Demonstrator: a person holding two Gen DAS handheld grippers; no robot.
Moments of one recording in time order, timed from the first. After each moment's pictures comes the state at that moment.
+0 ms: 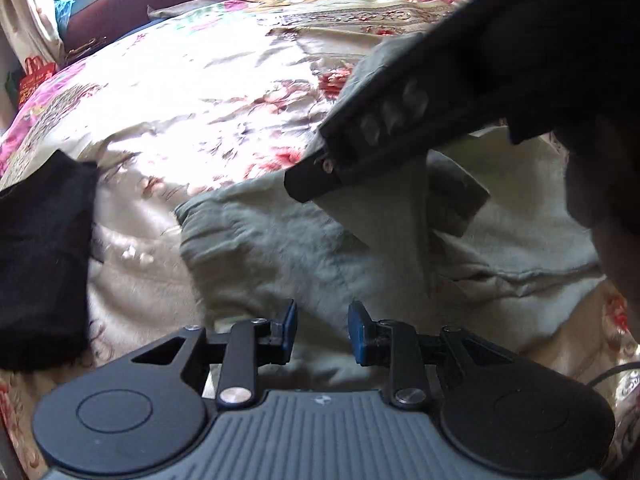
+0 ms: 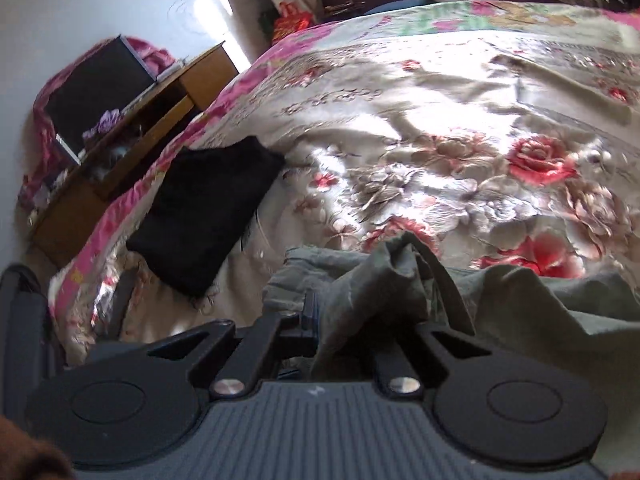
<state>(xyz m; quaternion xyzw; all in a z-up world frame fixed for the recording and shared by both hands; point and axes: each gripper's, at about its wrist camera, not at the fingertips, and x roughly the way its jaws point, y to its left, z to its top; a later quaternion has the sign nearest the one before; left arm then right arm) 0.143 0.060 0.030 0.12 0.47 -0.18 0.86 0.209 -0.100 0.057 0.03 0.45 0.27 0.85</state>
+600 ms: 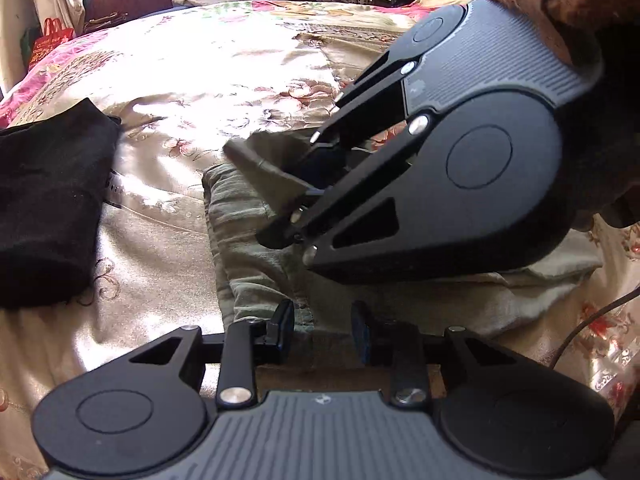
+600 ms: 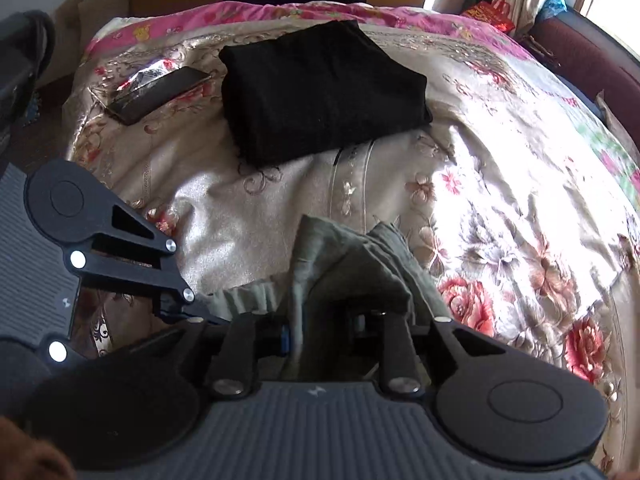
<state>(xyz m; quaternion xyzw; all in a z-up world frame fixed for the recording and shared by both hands) 0.127 0.097 0.030 0.03 0.46 -0.19 0.87 0.197 -0.023 0.060 -0.27 0.40 0.41 0.77</state>
